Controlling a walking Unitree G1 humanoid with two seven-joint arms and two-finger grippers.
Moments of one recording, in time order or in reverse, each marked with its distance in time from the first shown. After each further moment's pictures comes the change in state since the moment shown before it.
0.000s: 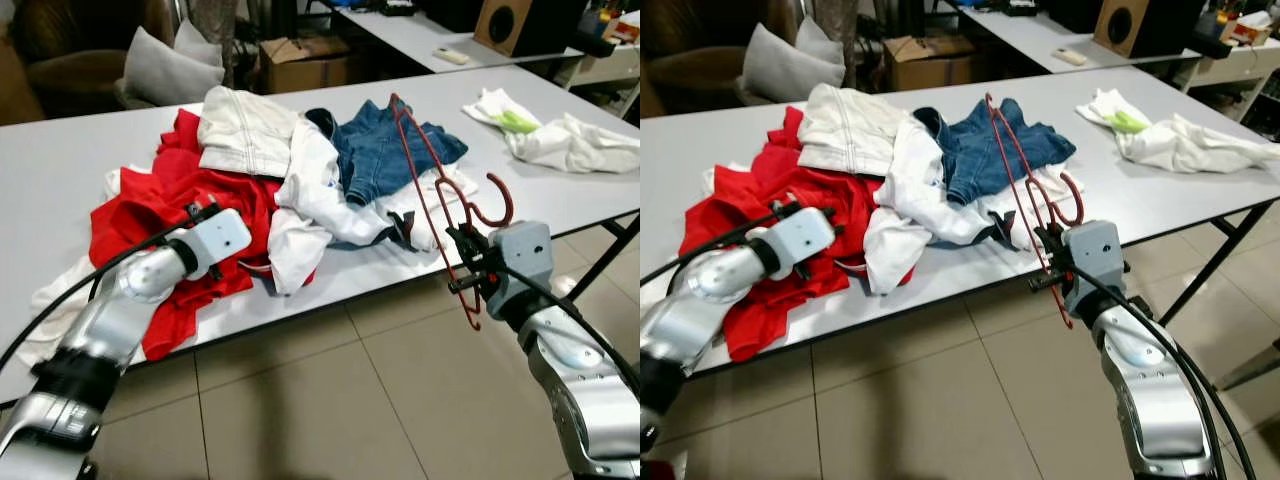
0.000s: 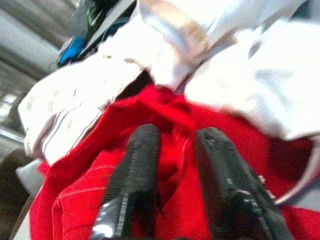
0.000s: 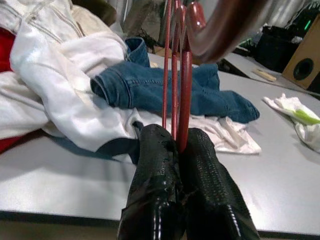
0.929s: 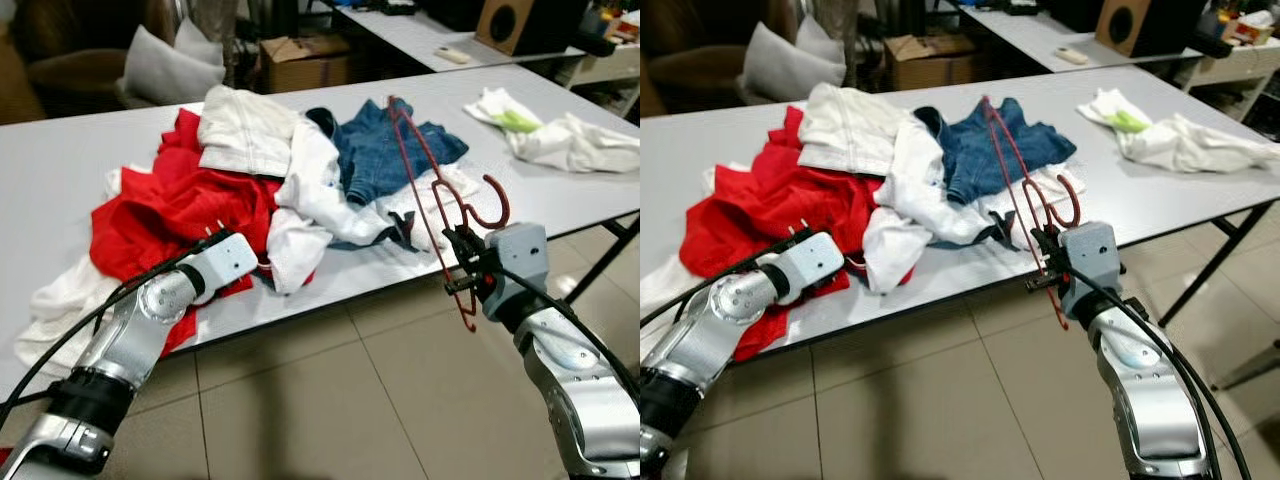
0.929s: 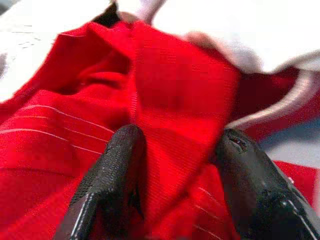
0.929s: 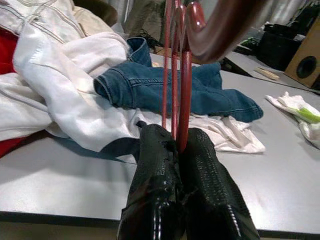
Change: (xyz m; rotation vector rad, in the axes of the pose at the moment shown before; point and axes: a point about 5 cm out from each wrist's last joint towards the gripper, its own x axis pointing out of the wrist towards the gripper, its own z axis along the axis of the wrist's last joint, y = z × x) left arm 0.007 -0.028 -0.019 -0.017 0.205 0.035; right arm 0.002 0.003 0.001 0.011 -0.006 0.002
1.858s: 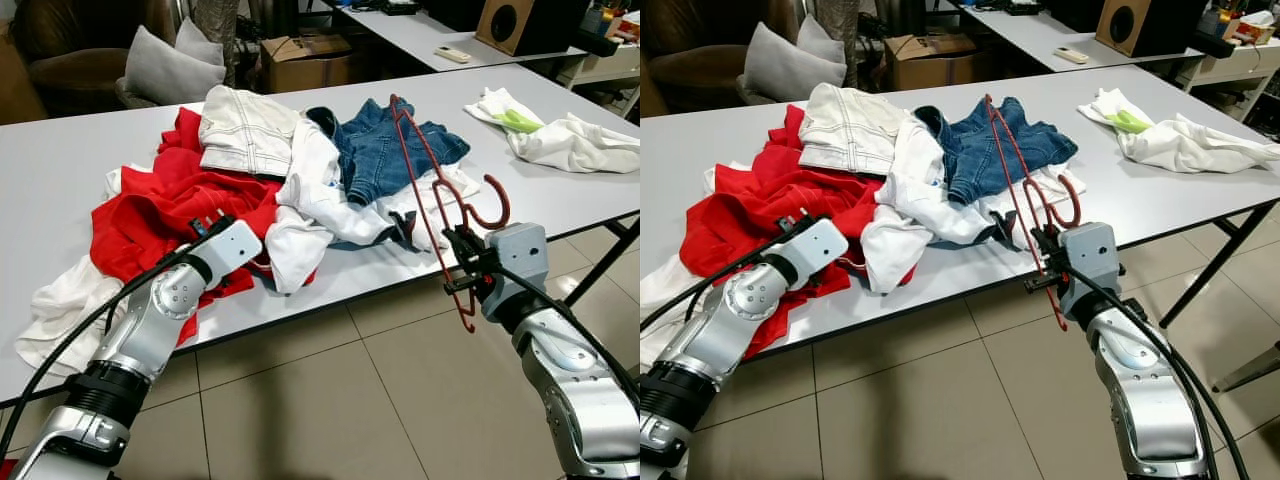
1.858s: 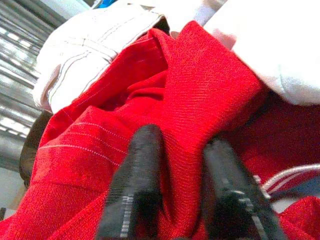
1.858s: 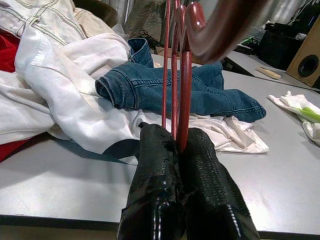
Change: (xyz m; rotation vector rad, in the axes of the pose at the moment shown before) left arm 0.008 0.004 0.010 -0.009 -0.031 0.149; right arm 0.000 0.002 -0.001 0.011 -0.001 -0.005
